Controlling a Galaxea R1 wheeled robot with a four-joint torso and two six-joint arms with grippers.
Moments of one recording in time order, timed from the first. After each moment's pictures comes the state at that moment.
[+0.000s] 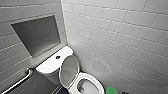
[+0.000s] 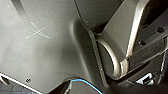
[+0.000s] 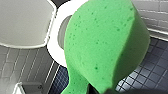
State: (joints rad) left arm 1.51 3.11 -2.78 0.14 0.01 0.12; right arm -0.78 2.34 -1.65 -0.02 -0.12 0.33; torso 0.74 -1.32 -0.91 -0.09
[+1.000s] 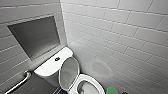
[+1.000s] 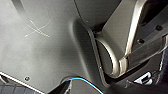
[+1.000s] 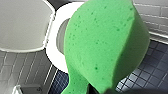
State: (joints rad) left arm 1.52 3.10 -2.77 0.13 0.00 0.12; right arm -0.78 2.35 -1.66 -0.02 -0.12 0.33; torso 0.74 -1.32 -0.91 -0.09
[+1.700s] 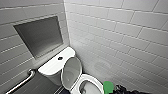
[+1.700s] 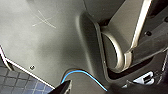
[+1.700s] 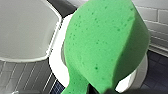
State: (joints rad) left arm 1.53 3.08 -2.77 0.11 0.00 0.12; right arm -0.69 2.46 -1.79 -0.02 -0.16 0.35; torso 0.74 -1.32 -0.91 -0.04
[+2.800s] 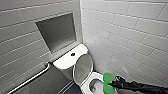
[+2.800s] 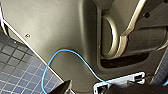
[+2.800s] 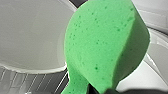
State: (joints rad) left arm 1.54 3.09 -2.76 0.10 0.00 0.12; right arm -0.57 2.47 -1.81 -0.02 -0.15 0.43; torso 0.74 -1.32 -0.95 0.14
